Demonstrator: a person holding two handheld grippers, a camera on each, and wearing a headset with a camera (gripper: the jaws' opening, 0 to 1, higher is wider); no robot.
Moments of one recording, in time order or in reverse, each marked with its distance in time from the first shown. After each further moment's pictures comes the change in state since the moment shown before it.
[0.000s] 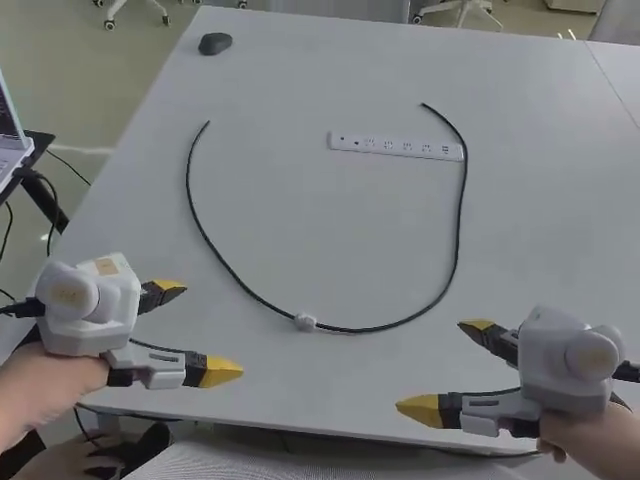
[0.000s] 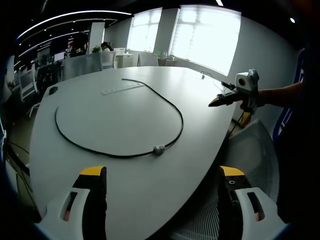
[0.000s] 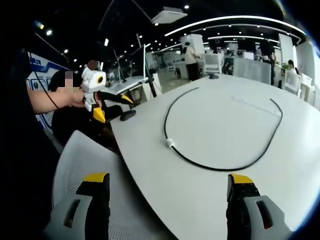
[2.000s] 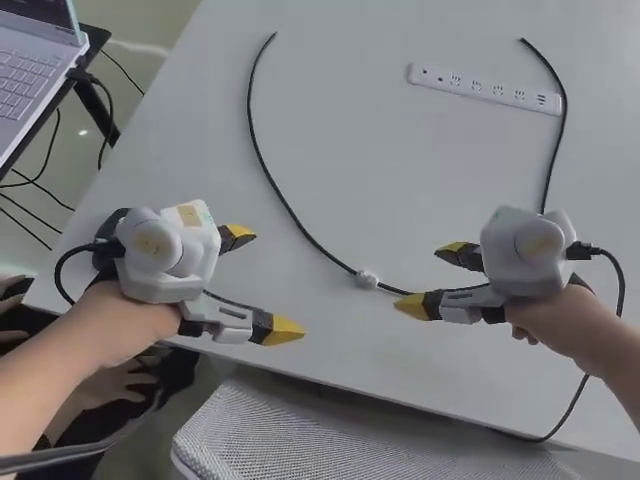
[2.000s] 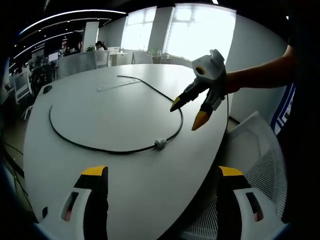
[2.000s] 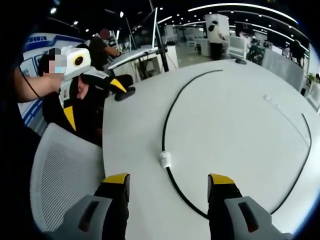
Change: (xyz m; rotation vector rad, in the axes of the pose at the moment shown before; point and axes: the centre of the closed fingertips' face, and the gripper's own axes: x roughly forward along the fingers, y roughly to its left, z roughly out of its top) left arm 0.015 0.016 -0.022 0.028 0.014 -0.051; right arm 0.137 -0.014 0.031 -0.158 0.262 0.102
